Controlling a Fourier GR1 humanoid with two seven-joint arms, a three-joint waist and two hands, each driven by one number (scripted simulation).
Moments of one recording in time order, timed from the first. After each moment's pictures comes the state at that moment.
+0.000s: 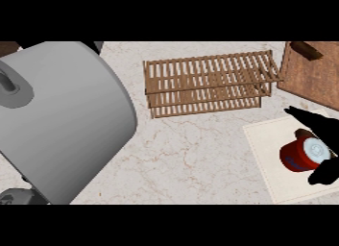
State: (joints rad) left arm -0.06 0.37 -0.13 -1.38 0.37 0.16 0.22; right arm -0.15 -0.68 0.14 -1.50 0.59 0.43 0.11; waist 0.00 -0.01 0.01
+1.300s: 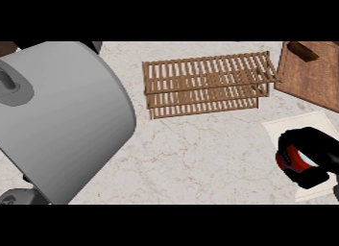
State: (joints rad) left arm -0.06 0.31 -0.07 -1.38 0.29 0.12 0.23; right arm -0.13 -0.61 0.19 -1.43 0.76 0.40 -0.22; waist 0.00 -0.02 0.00
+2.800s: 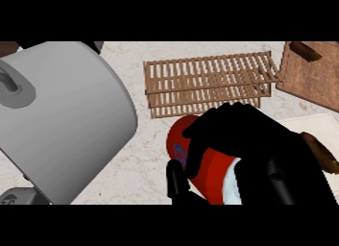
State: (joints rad) left arm -0.06 0.30 -0.06 -1.39 0.28 0.10 0.27; right arm -0.64 -0.01 0.50 -2.24 0.83 0.30 1.08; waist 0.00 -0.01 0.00
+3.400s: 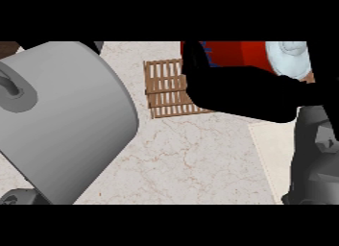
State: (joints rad) left arm -0.06 0.29 -0.05 -1.39 0.27 0.10 0.25; right arm -1.07 -0.05 0.07 -1.93 0.68 0.37 1.06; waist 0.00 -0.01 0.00
